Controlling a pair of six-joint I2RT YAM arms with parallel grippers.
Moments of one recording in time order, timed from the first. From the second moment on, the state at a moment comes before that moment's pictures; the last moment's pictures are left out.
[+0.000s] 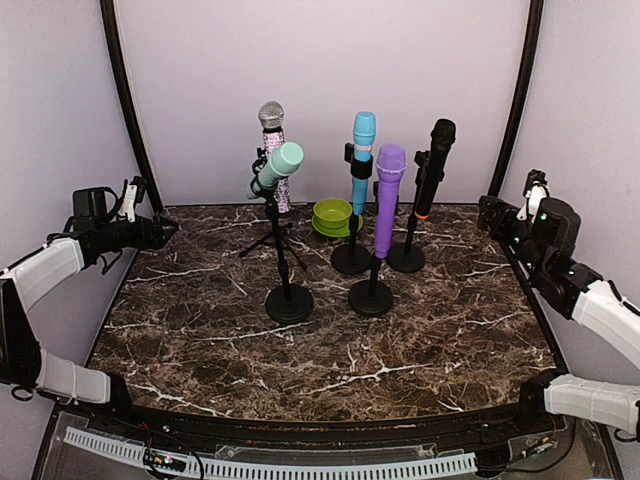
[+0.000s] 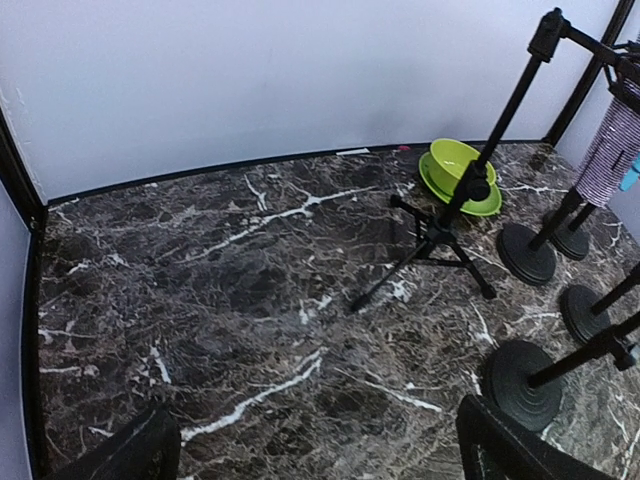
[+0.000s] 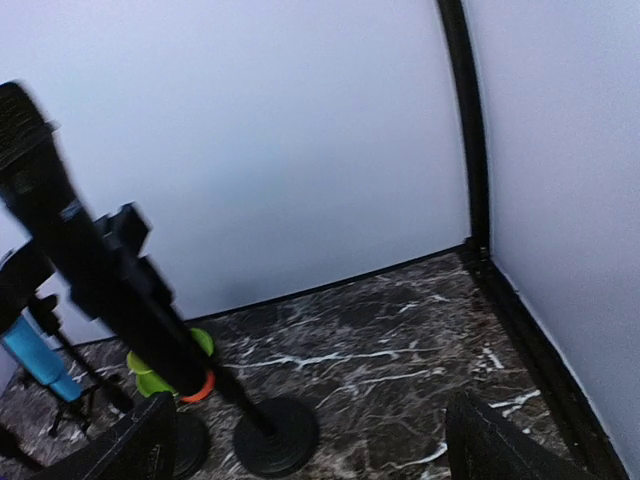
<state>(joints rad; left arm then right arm) 0.15 1.24 0.85 -0.13 0.54 0.09 0.30 0.86 0.64 0.12 0.31 0.33</state>
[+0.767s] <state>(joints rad) 0.16 1.04 0.93 -0.58 0.67 0.22 1.31 1.43 1.09 0.04 0.71 0.14</state>
